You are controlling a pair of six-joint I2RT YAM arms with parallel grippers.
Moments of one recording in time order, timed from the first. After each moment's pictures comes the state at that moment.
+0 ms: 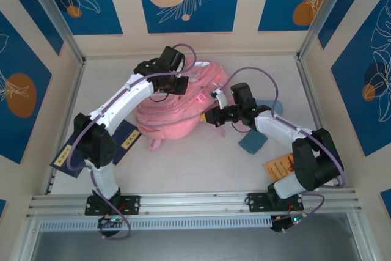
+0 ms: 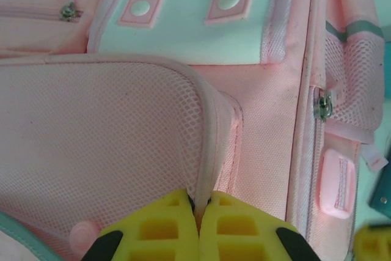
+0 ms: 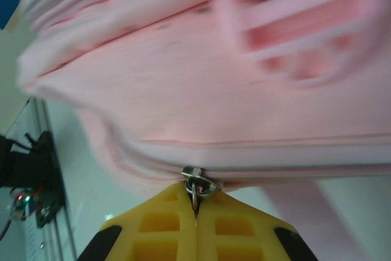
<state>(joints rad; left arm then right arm) -0.59 1.84 1.81 -0.94 0.01 -0.34 0.46 1.47 0.86 -0.15 -0.72 0.17</state>
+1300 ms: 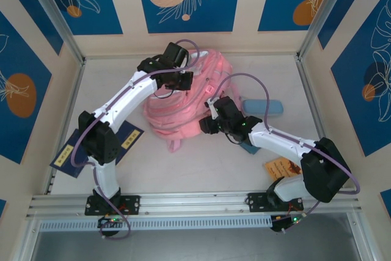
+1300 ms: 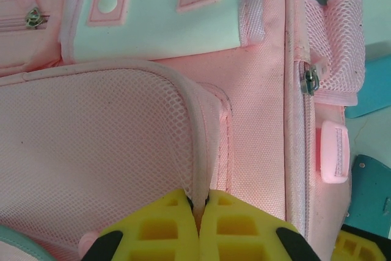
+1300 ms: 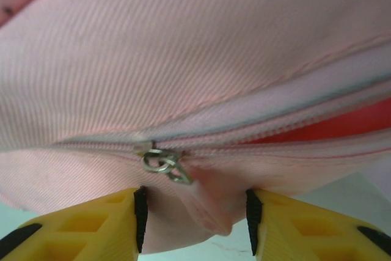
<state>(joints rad) -0.60 1.88 1.90 -0.94 0.05 -0.37 0.69 1.37 0.83 -0.22 0.01 0.25</state>
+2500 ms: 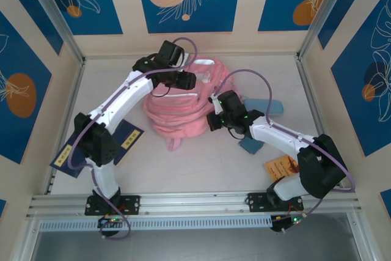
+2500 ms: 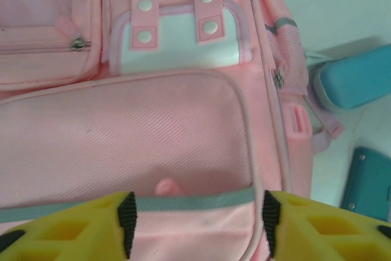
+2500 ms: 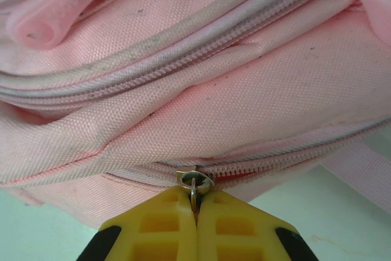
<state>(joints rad) -0.57 1.83 1.85 -0.91 0.09 -0.26 0.60 1.42 0.88 -0.28 -0.11 0.25</state>
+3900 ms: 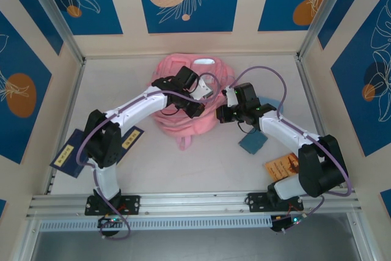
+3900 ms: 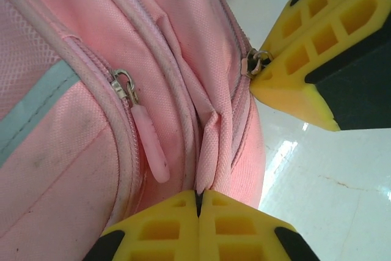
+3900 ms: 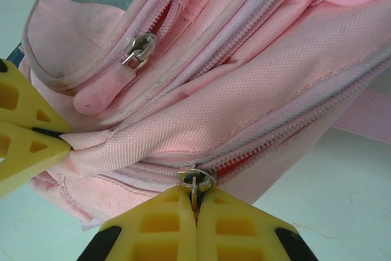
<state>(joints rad) -0.69 1.87 1.60 -0.77 0.30 0.14 0.42 1.42 0.89 -0.31 -0.34 0.29</state>
